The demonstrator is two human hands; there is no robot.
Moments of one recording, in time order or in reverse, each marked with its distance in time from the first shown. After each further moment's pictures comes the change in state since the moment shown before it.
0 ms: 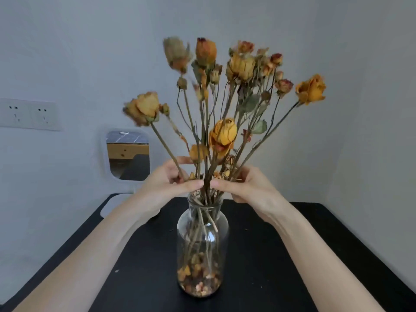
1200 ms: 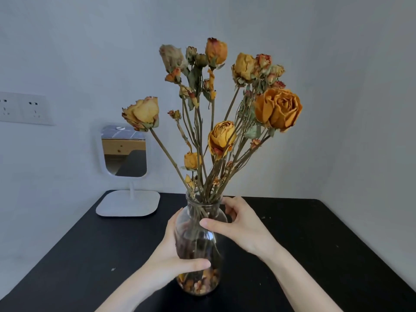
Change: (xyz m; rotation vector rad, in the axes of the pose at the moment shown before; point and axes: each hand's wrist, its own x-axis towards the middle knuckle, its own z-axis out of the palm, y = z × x) left_hand -0.069 -0.086 0.043 -0.152 -0.171 -0.124; right_hand -0.028 0.053 0.028 -0.366 0.126 0.183
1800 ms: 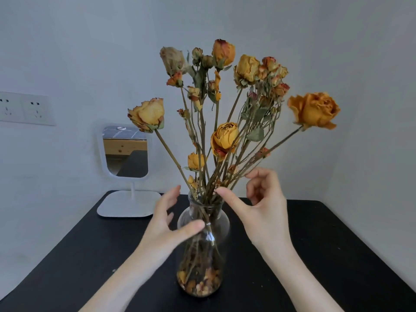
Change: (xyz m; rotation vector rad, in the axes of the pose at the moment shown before) left_hand 0.006 0.042 -0.009 0.118 0.292 -0.009; right_hand -0.012 -0.034 -0.010 0.132 0.586 -0.307
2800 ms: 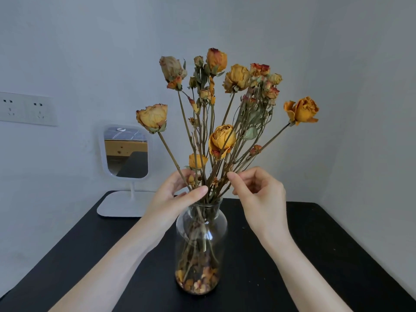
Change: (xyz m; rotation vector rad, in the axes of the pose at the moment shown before) left_hand 0.025 0.040 0.005 -0.095 0.002 0.055; right_hand 0.012 -0.007 -0.002 -0.002 0.004 0.047
